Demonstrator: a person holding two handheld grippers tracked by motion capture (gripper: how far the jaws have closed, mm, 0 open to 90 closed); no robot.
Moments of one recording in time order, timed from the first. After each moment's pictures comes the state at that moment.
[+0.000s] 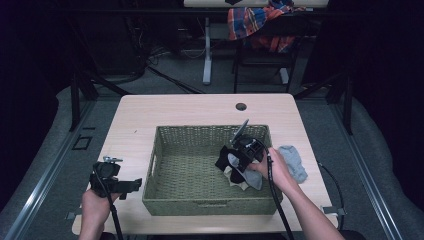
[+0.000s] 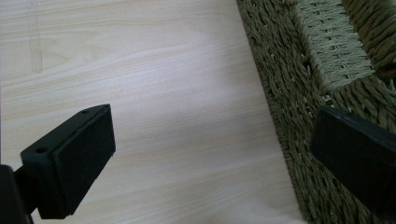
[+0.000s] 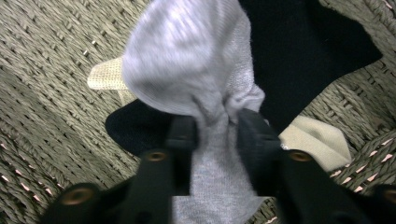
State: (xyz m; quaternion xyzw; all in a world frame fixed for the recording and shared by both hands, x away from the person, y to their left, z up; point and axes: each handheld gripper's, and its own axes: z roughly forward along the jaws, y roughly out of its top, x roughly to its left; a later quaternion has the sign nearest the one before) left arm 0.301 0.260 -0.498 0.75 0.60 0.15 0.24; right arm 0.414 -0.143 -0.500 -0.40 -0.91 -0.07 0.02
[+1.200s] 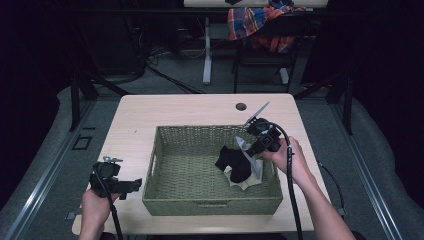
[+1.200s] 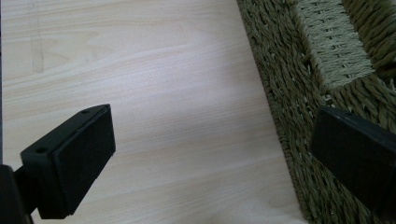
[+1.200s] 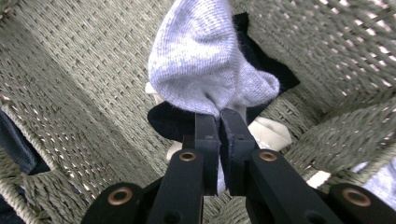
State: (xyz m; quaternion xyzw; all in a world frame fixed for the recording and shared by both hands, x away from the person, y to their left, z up) left arm 0.301 0.259 -0.497 0.75 0.60 0.15 0.24; right arm 0.395 -0.173 -0.418 -0.40 -0.90 -0.18 -0.02
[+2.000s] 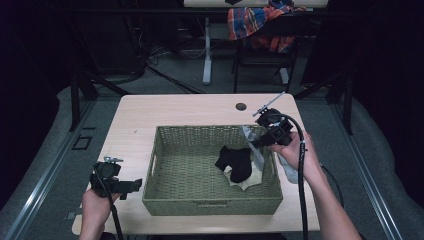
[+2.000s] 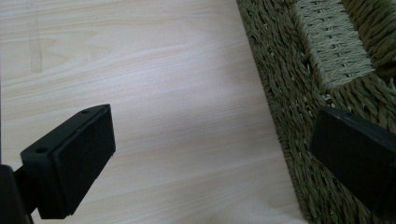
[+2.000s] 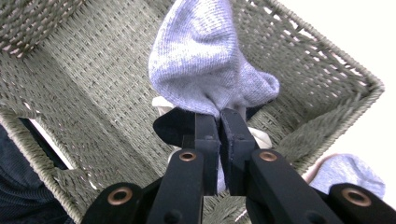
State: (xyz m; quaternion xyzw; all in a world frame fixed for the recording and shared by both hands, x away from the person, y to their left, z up) left arm 0.301 0.259 -0.498 0.75 0.60 0.15 0.24; right arm 0.384 -0.191 -0.378 -0.40 -0.89 -0.22 -0.05
